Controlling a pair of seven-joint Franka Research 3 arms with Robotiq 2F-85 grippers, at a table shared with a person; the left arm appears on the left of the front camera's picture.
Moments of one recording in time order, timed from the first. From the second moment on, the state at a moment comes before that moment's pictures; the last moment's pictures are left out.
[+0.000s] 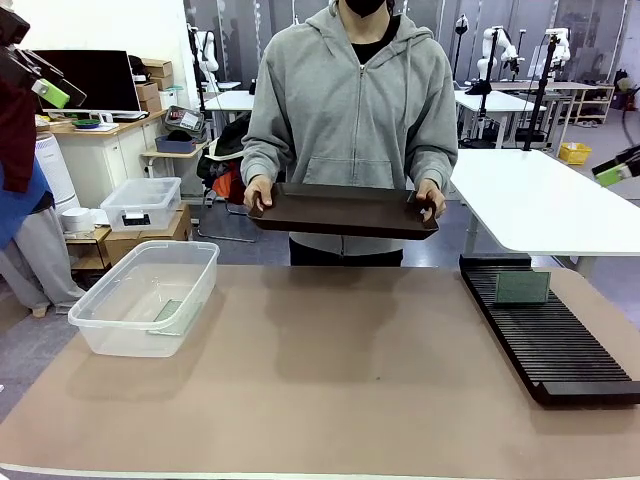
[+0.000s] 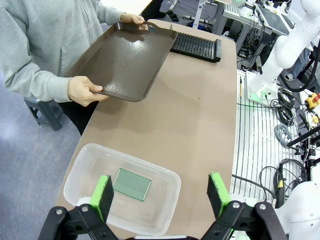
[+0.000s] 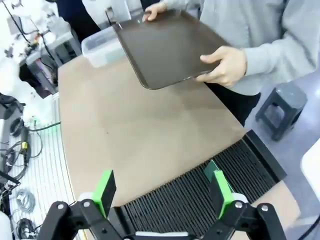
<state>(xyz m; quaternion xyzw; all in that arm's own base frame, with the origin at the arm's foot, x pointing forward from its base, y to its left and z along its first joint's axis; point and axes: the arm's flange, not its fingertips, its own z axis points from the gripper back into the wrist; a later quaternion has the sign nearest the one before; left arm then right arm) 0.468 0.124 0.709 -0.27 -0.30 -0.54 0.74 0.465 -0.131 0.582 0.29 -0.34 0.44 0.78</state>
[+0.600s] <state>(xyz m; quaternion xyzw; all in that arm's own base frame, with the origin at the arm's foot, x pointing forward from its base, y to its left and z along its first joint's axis) 0.468 0.124 0.709 -0.27 -0.30 -0.54 0.74 0.440 -0.134 0.639 0.23 -0.25 0.50 0.79</state>
